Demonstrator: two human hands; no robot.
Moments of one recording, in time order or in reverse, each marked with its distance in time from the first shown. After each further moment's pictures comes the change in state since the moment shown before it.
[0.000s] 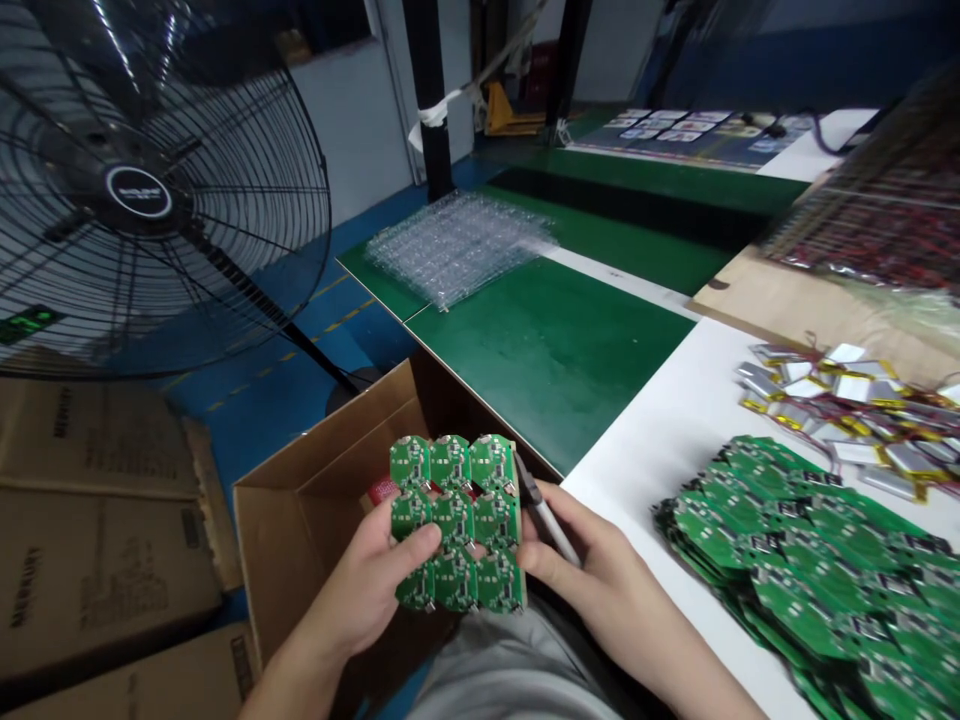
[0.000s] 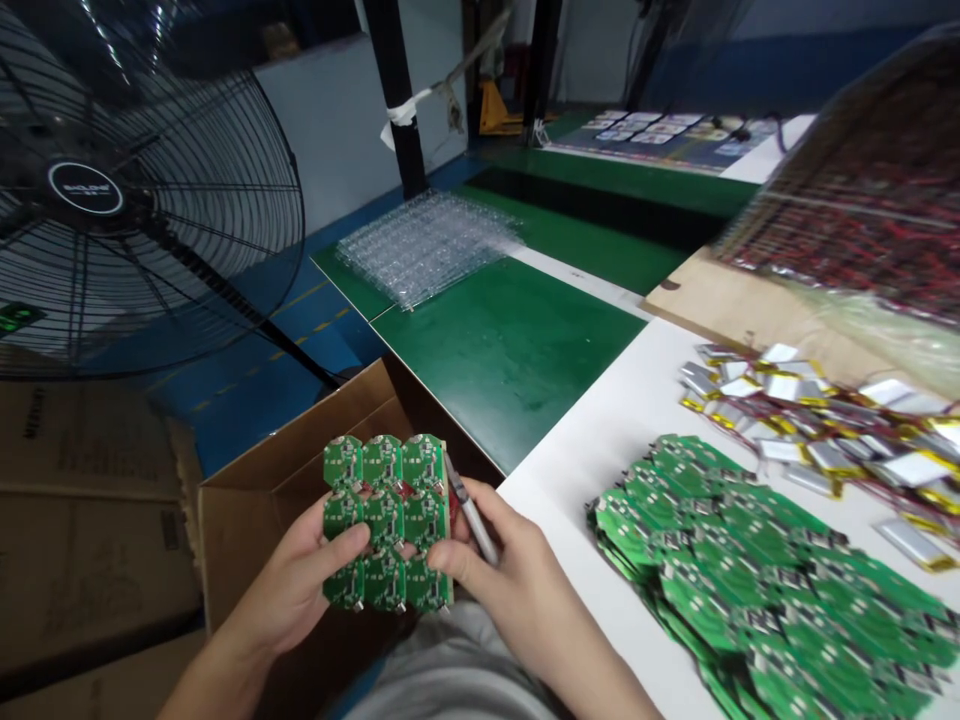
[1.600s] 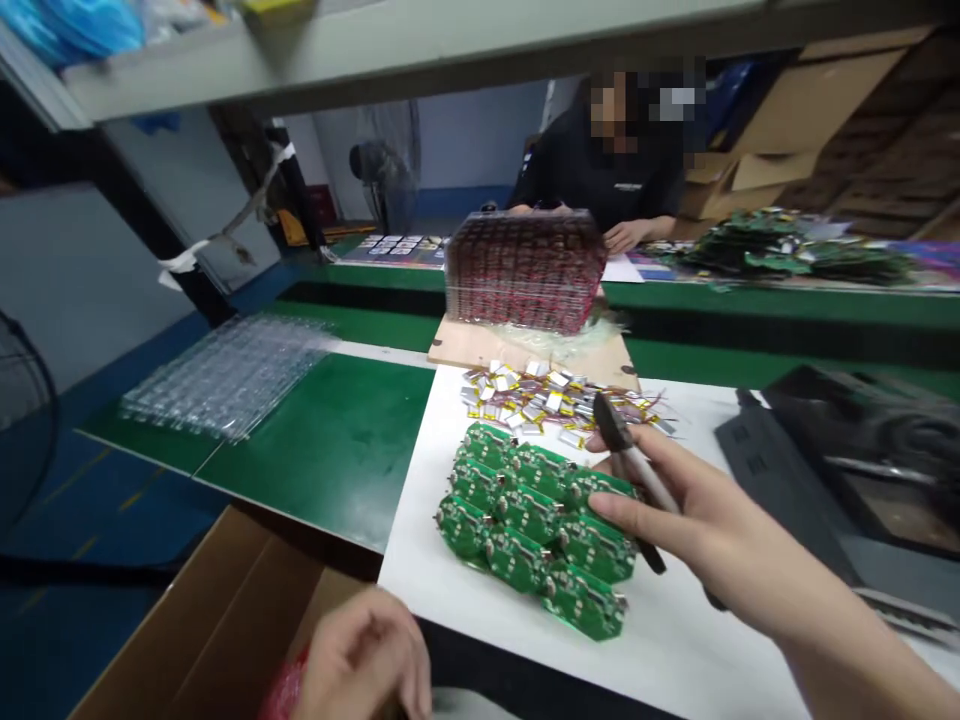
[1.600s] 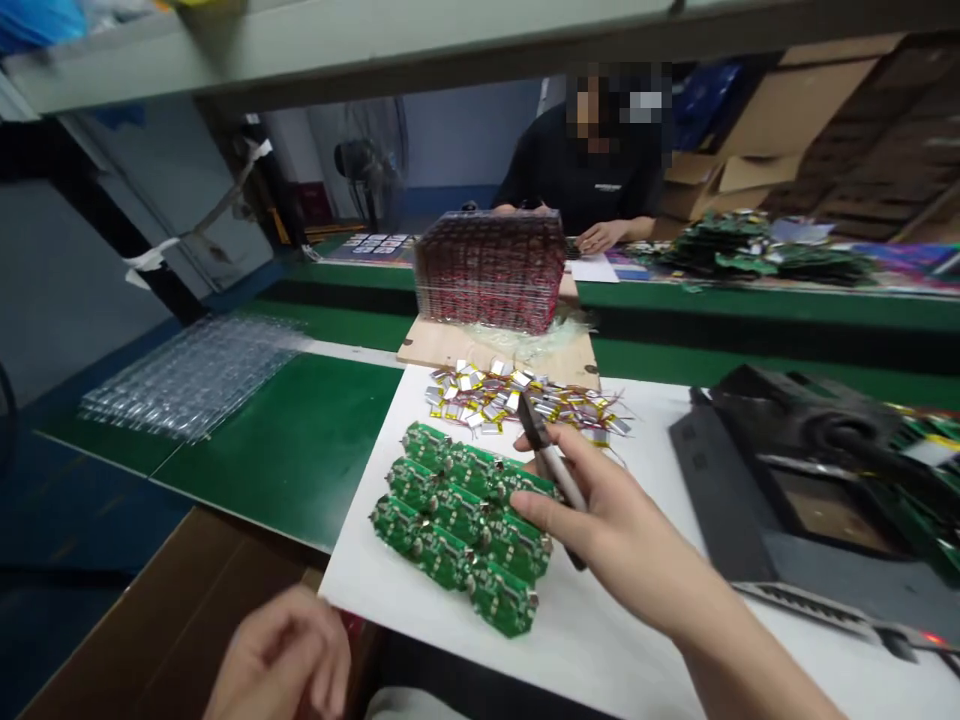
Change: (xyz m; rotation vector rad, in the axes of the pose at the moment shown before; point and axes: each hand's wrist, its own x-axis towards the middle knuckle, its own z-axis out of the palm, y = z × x) left_hand 0.057 -0.045 0.077 0.465 -0.580 0.012; right_hand -0.146 -0.056 -0.139 -0.359 0.876 -0.098
